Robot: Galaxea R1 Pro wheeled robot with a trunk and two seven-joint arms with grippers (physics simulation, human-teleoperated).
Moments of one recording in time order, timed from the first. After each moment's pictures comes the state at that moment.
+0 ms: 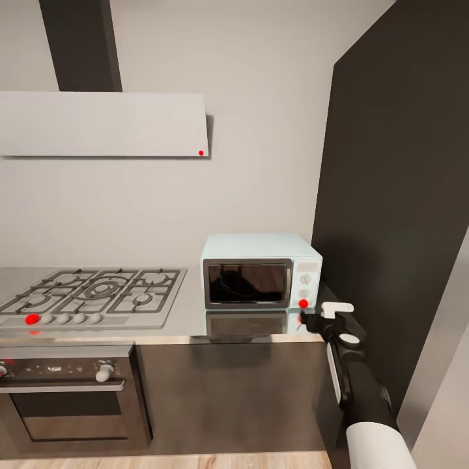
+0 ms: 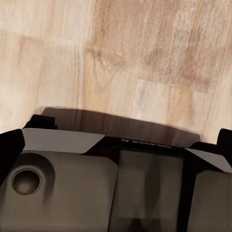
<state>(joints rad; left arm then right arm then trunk) -0.19 -0.07 -0.63 -0.01 0.89 -0.05 -0.07 -0.54 0.16 -0.33 -1.15 0.35 0.38 0.13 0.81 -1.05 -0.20</state>
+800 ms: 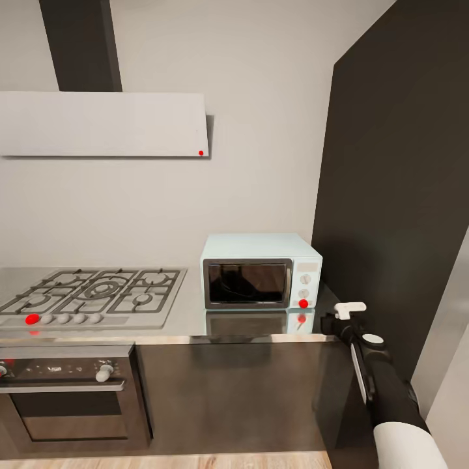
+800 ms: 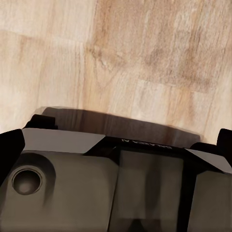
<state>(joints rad) -0.19 -0.07 -0.63 -0.01 0.89 -0.05 -0.07 -0.54 0.03 -0.33 -1.14 0.35 0.39 0.31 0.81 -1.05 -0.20</state>
